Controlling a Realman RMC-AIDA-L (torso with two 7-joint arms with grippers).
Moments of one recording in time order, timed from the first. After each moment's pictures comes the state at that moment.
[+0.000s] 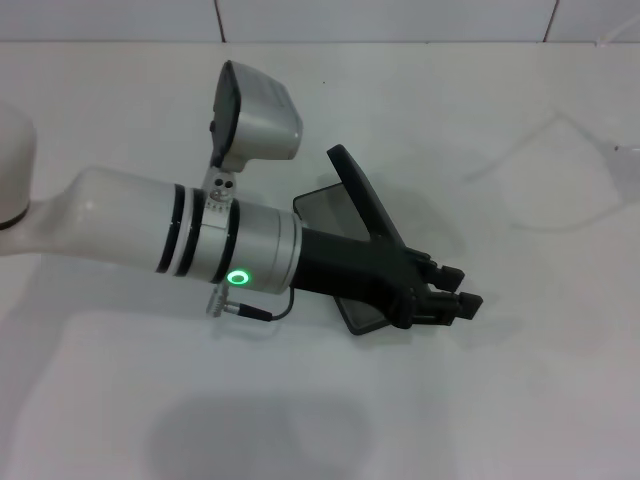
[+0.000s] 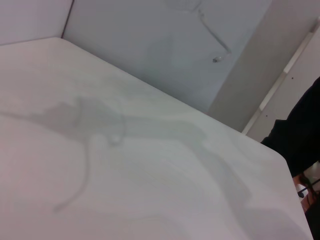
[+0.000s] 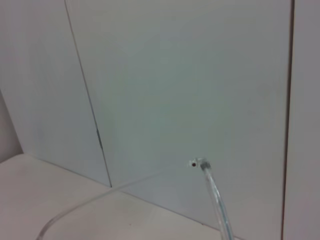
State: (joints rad) left arm -0.63 -2.10 1.60 0.72 1.56 1.24 -1.77; right arm 0.54 1.97 -0.30 -1.48 -2.16 -1.83 2.03
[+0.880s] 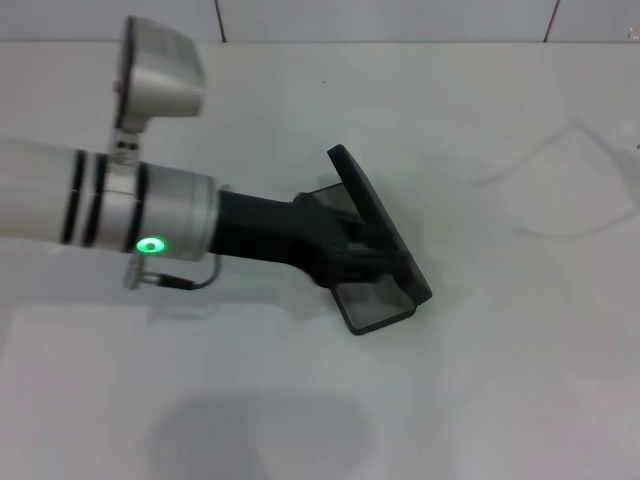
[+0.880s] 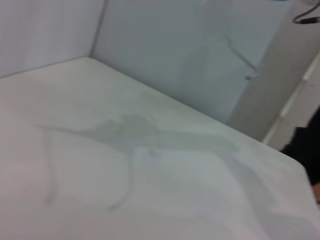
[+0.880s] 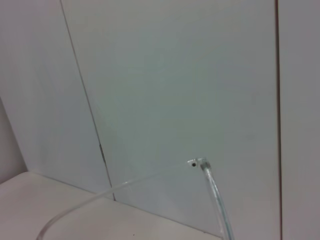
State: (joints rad) left arm -0.52 -2.06 1.44 0.93 1.69 1.35 -1.87; right arm 0.53 1.97 -0.20 -1.48 -2.12 -1.91 2.01
